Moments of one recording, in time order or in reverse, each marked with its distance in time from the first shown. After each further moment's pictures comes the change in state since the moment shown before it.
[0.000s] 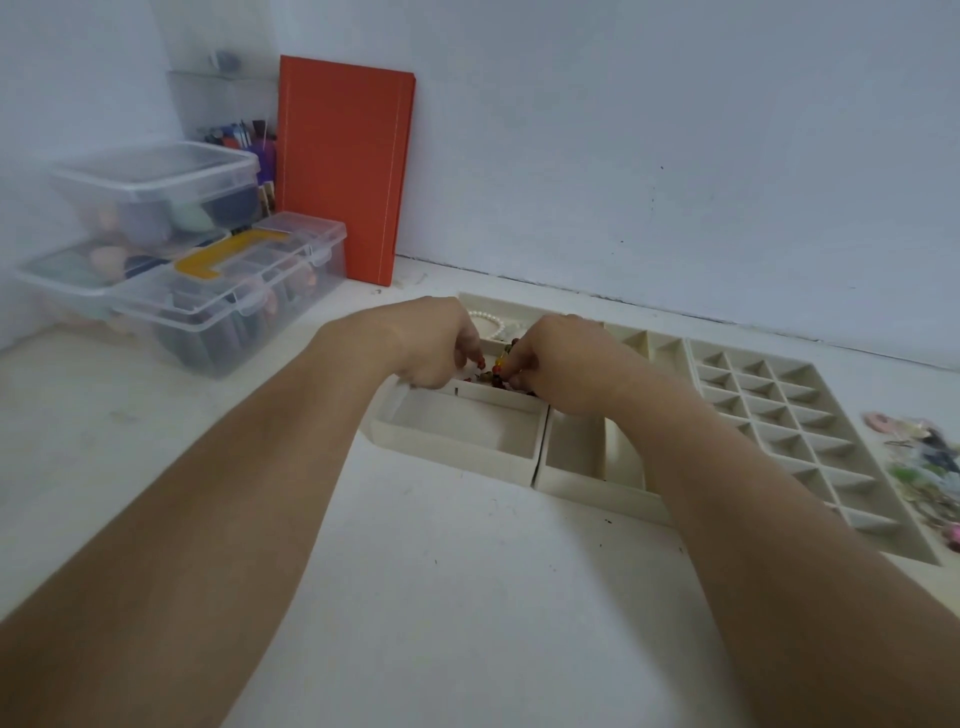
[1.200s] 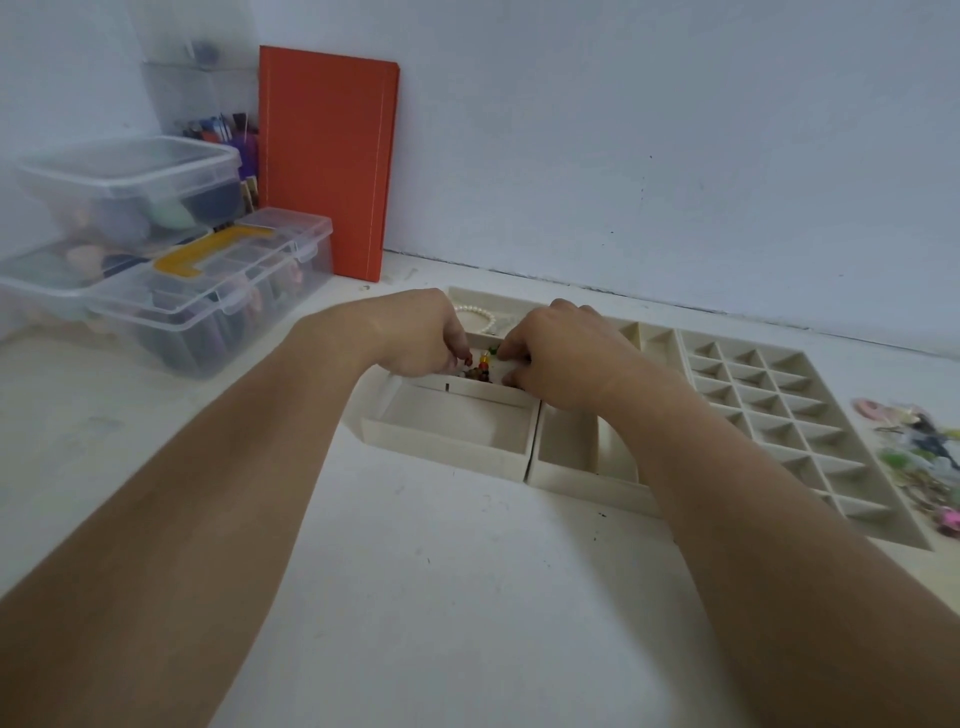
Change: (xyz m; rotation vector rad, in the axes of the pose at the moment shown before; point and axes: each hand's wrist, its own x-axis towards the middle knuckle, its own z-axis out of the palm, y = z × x) left_hand 0.005 -0.005 0.001 -0.138 0.017 -0.004; right_hand 0.000 0.004 0.002 -0.116 0.084 -0.005
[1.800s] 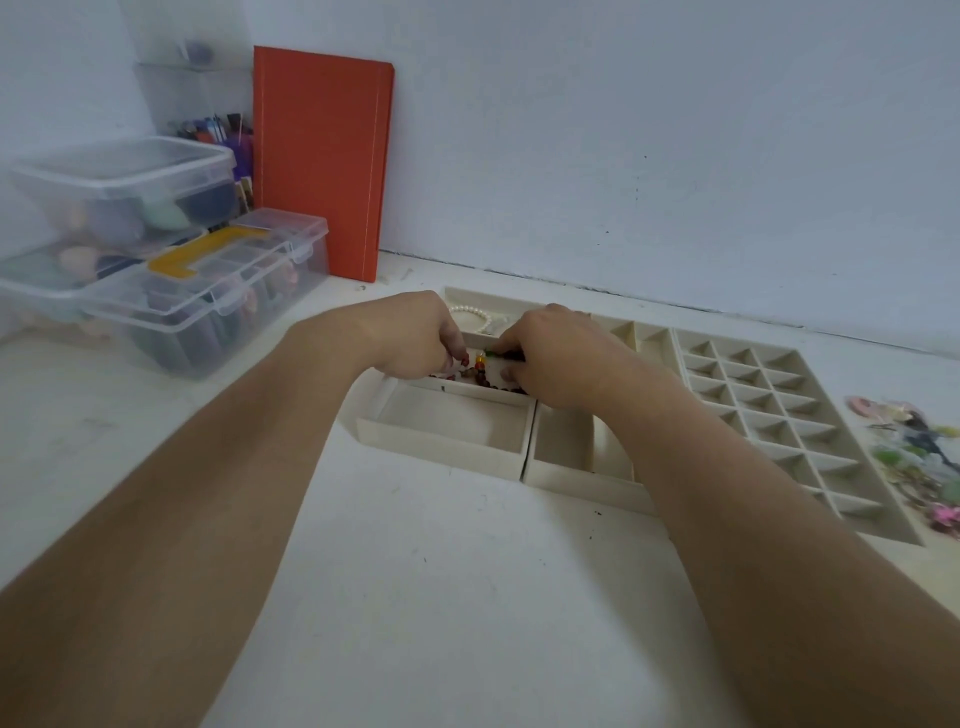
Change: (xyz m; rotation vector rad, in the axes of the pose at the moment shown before) left_hand 0.002 -0.003 0.003 -0.032 0.006 -0.019; right_hand -0.005 -0.003 -0.005 0.019 -0.035 -0.010
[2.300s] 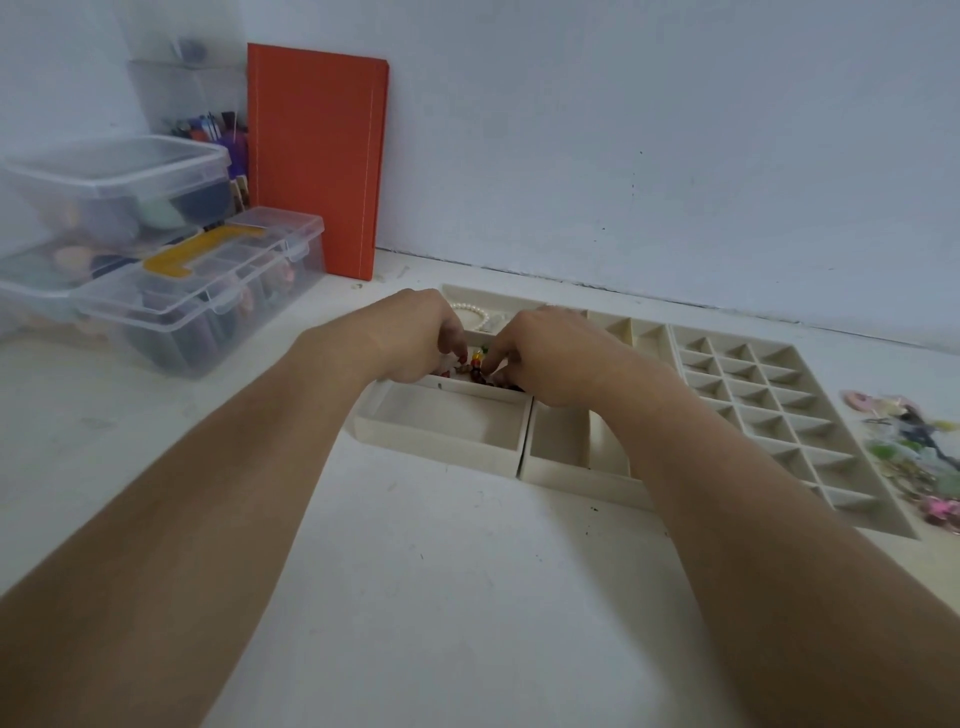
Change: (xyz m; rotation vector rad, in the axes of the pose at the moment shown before) left_hand 0.001 0.001 0.011 0.095 0.130 0.017; right_hand 0.002 -0.002 -0.001 0.021 -0.044 -0.020
